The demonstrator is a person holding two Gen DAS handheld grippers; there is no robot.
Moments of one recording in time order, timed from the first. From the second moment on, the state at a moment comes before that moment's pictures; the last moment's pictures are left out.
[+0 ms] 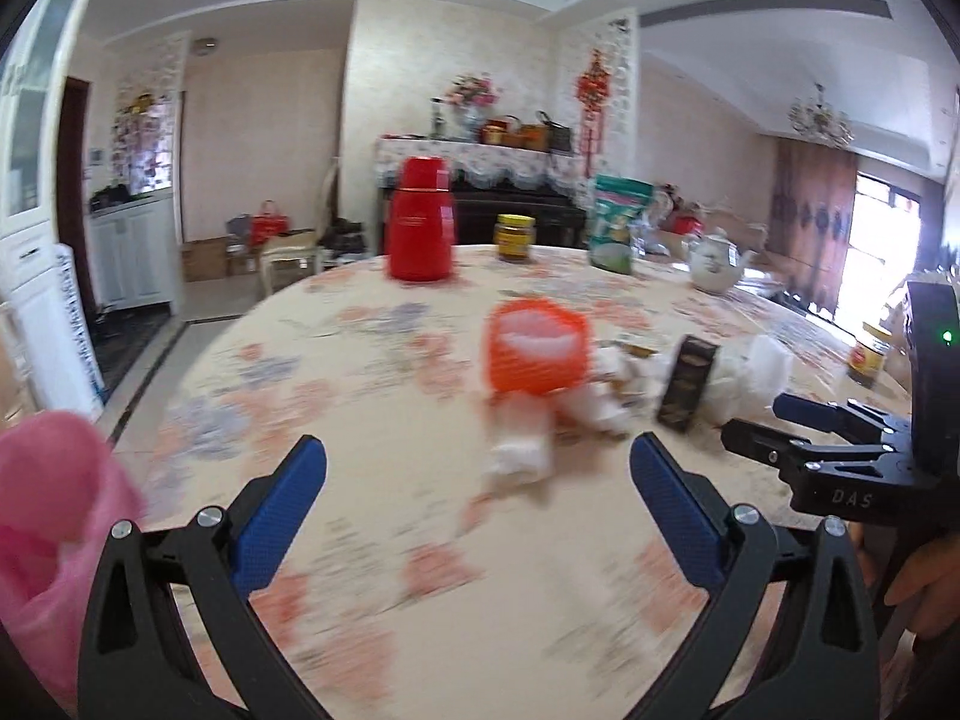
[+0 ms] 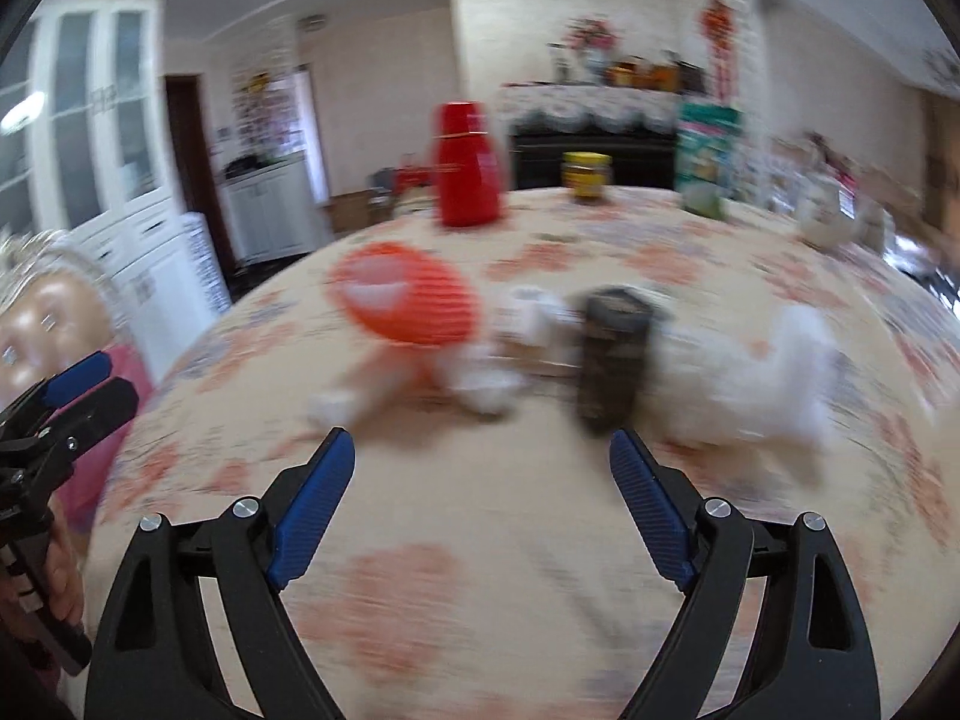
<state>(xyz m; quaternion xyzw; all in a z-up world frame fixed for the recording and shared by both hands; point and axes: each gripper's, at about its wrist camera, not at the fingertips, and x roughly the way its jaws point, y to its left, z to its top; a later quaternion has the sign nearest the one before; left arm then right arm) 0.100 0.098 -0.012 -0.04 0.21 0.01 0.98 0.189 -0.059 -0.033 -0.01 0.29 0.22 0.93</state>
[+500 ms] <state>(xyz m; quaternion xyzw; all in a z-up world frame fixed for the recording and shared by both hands) 0.236 -0.011 -0.037 -0.05 0.28 -0.02 0.96 0.288 -0.187 -0.048 0.08 0.31 0.05 0.95</state>
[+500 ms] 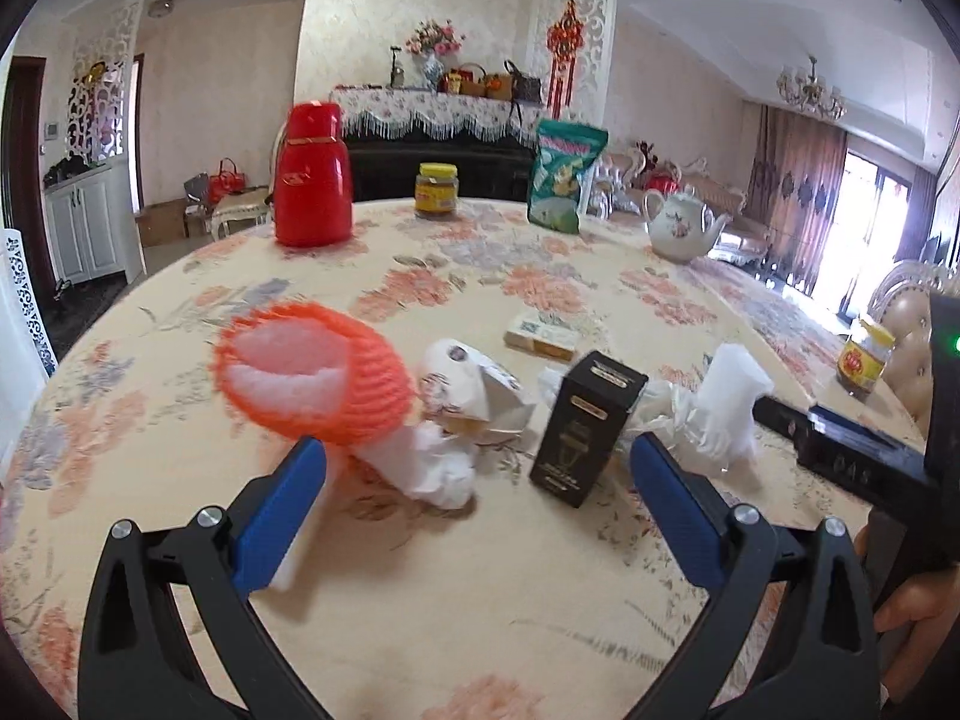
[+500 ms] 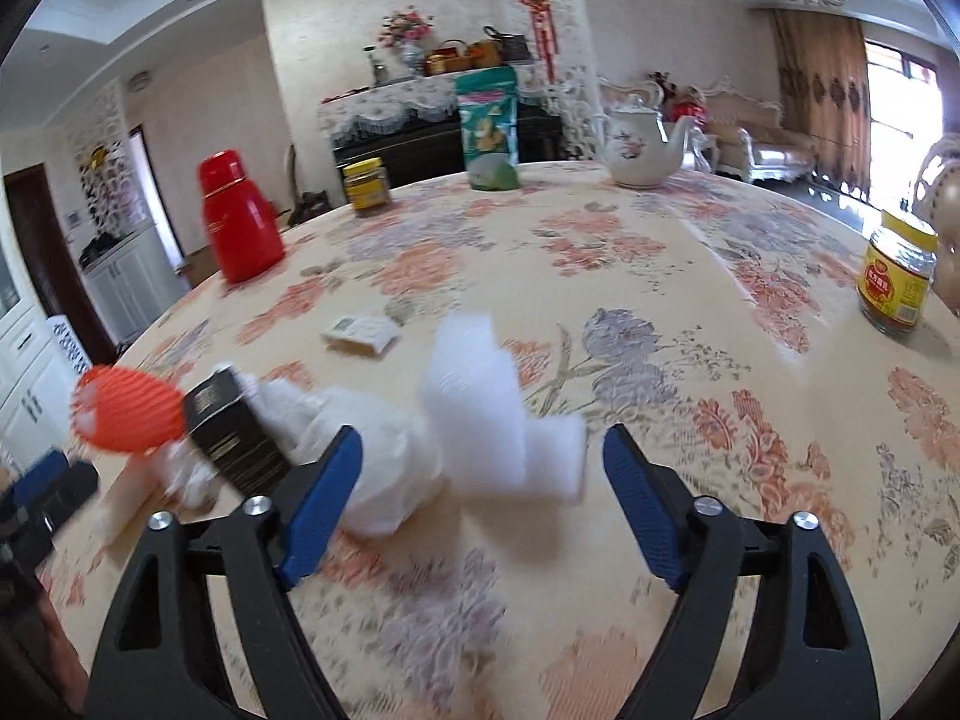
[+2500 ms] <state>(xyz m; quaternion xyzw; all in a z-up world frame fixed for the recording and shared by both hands) 0.220 -0.030 -0.035 -0.03 0.27 -0.05 0.96 0.250 -0.176 -0.049 0.05 0.30 0.04 0.95</state>
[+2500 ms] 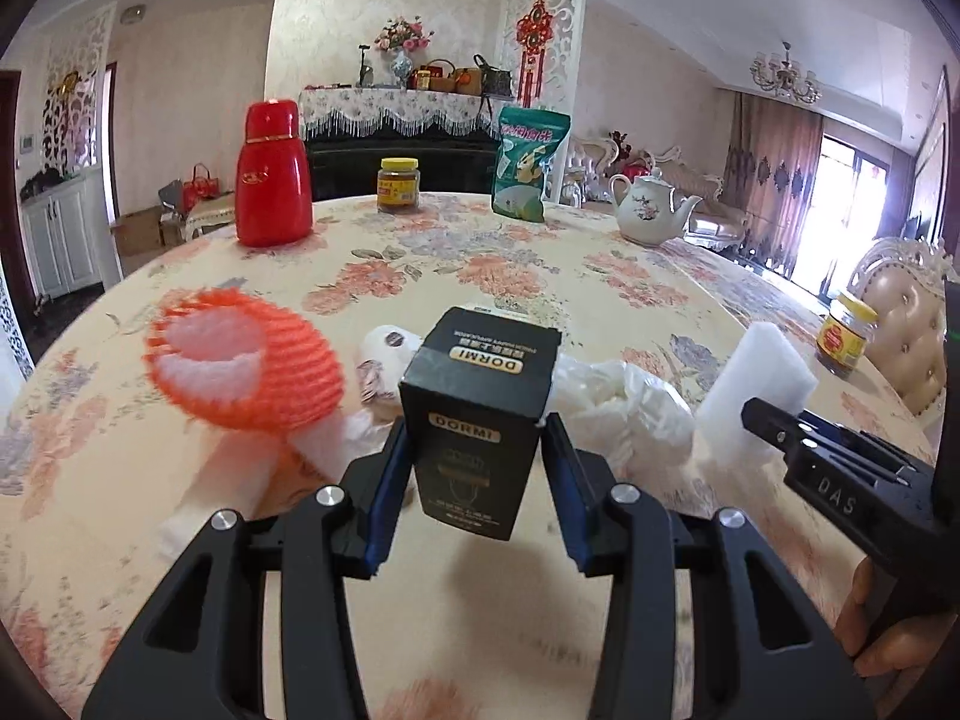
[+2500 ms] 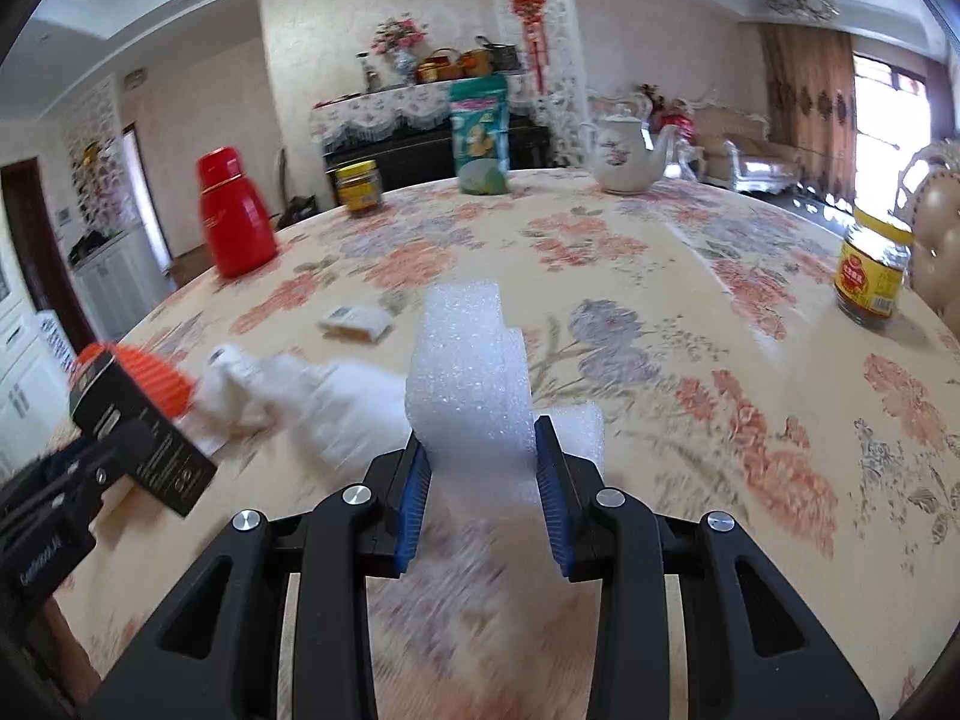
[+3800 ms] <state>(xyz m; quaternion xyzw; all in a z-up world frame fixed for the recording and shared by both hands) 0.004 0.151 -0.023 -0.04 0.22 0.14 0.96 0.115 0.041 -0.010 -0.09 0.27 0.36 0.89</state>
